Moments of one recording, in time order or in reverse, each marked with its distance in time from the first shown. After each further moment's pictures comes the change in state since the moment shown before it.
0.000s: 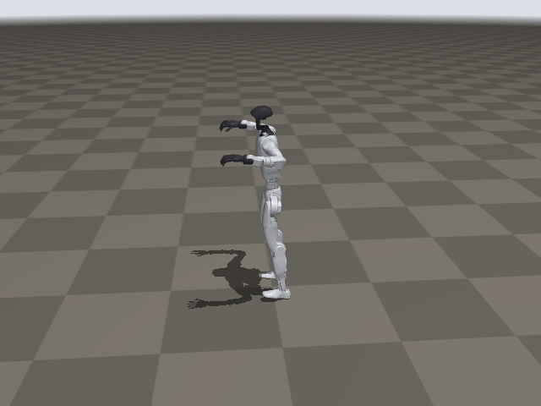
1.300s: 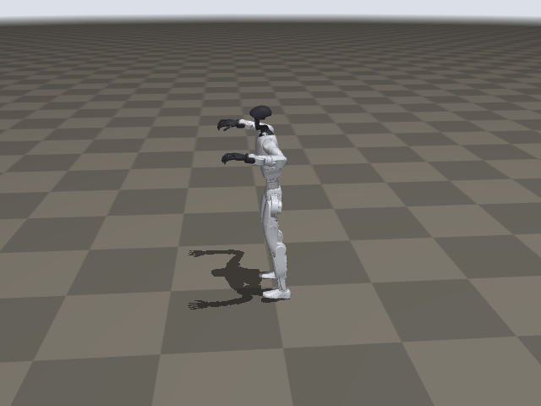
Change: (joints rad) left arm -0.043 0.021 -0.003 0.035 -0.010 0.004 0.043; right arm 0.070 -0.028 -0.090 0.007 -0.020 0.005 -0.018; waist 0.033 0.003 0.016; left_leg -0.015 0.002 -0.009 0.005 0.017 0.002; right_leg -0.009 0.002 -0.009 0.004 0.007 0.000
